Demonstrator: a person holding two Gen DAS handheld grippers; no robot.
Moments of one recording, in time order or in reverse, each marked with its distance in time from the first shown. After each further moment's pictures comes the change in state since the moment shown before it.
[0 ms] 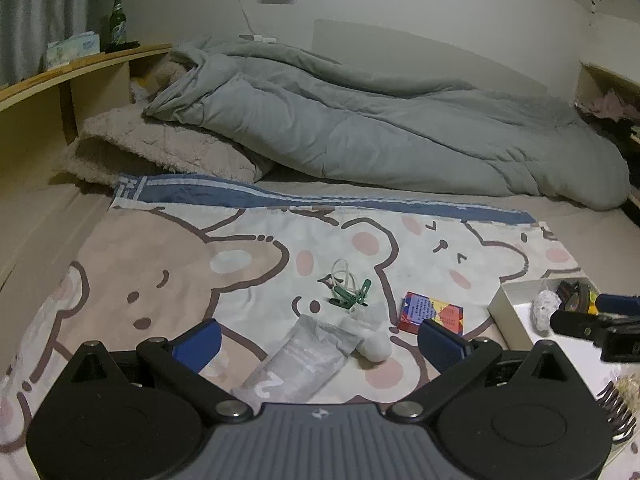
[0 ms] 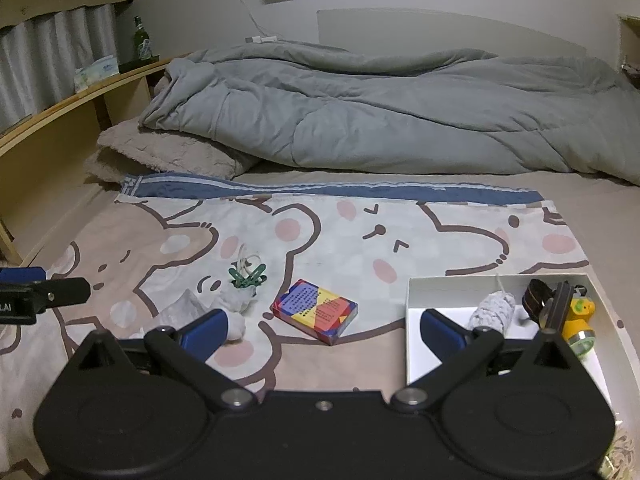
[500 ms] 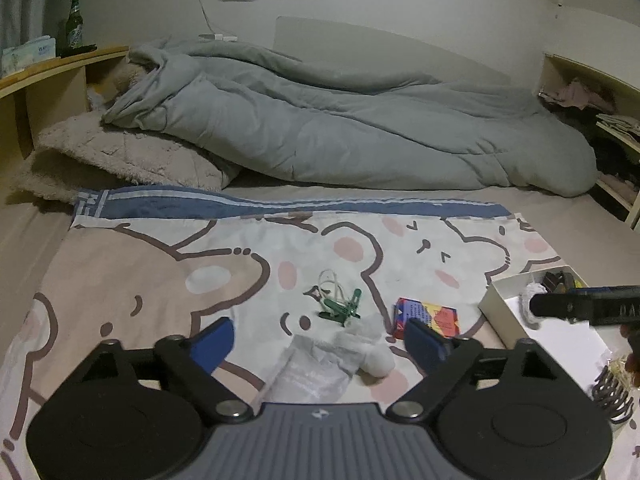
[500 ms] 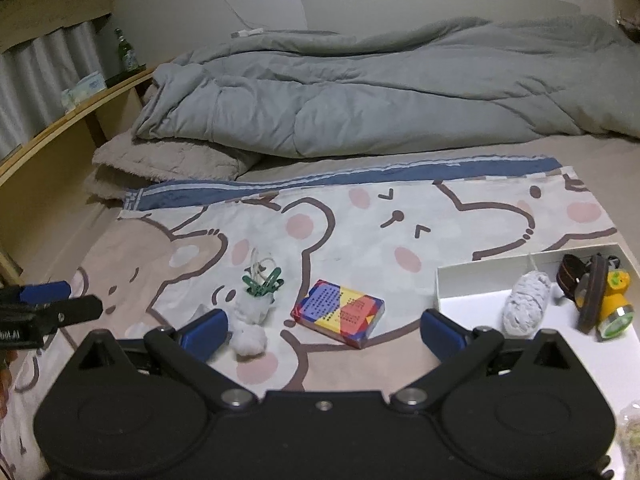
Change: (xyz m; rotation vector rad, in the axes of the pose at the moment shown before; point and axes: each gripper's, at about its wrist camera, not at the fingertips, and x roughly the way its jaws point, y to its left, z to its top) left arm 0.034 0.033 0.014 0.049 -0.002 -0.136; right arm 0.035 0.000 0.012 0.123 0.047 0.042
